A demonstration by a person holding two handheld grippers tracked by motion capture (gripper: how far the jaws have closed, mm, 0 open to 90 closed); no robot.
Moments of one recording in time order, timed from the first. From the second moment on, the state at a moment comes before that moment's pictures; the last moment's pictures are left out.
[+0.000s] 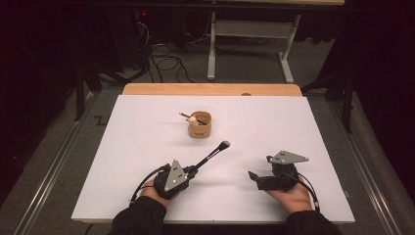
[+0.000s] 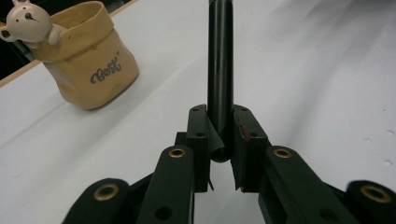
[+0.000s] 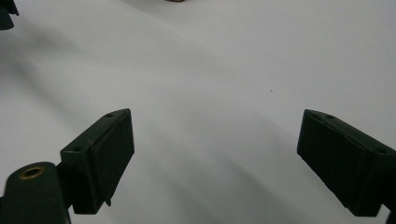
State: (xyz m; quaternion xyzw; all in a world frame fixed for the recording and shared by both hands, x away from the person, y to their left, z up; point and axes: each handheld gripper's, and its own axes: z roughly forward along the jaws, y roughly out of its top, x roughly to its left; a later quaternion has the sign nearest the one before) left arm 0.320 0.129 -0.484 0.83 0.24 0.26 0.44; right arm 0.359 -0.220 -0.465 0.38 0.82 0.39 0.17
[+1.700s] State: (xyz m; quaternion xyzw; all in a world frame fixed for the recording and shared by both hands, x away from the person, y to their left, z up) left arm 0.320 0.136 -0.469 0.77 0.28 0.17 0.55; right arm 0.342 -0.216 -0.459 0.35 0.79 0.47 0.17
